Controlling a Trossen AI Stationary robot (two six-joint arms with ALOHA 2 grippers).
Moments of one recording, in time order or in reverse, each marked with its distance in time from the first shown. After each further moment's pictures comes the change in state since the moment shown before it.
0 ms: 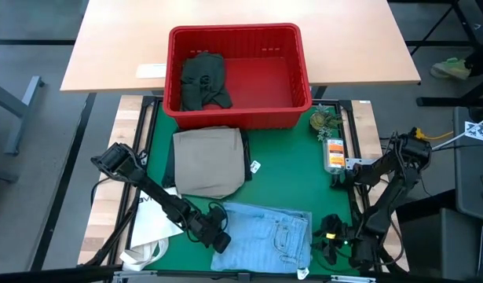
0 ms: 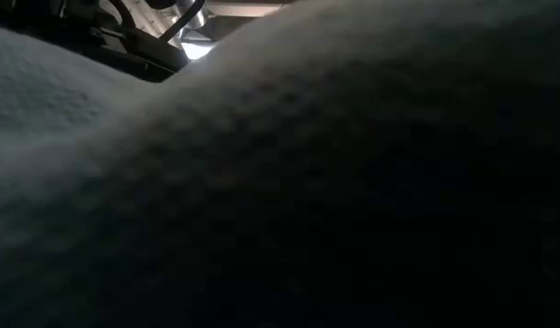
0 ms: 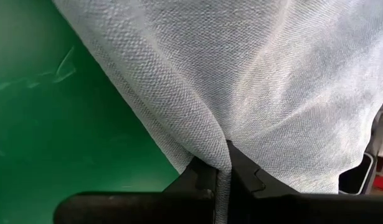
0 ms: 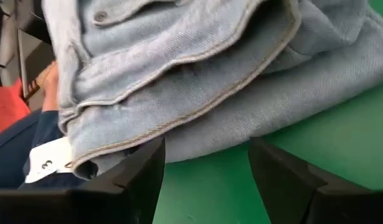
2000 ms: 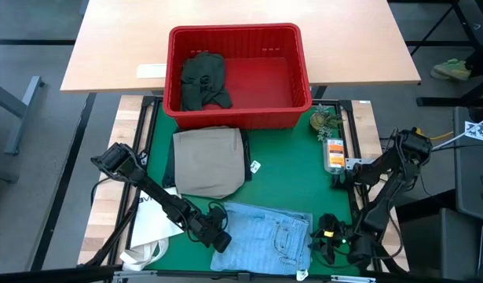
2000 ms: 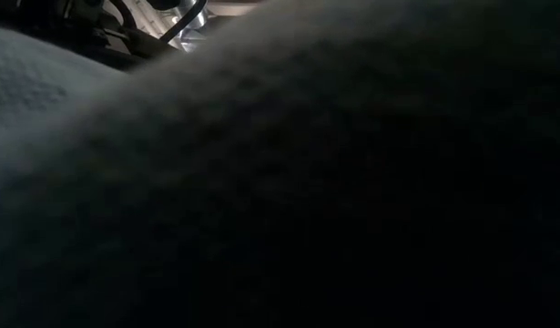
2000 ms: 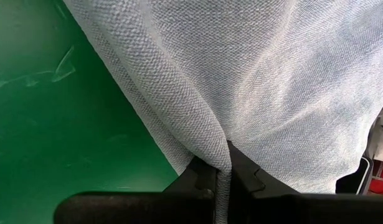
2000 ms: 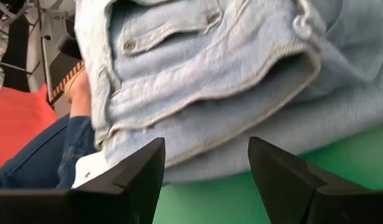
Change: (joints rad) left arm 0.010 0.001 0.000 0.011 -0.011 -0.015; right arm -0.055 -0.052 0.000 0.053 -0.018 -0.048
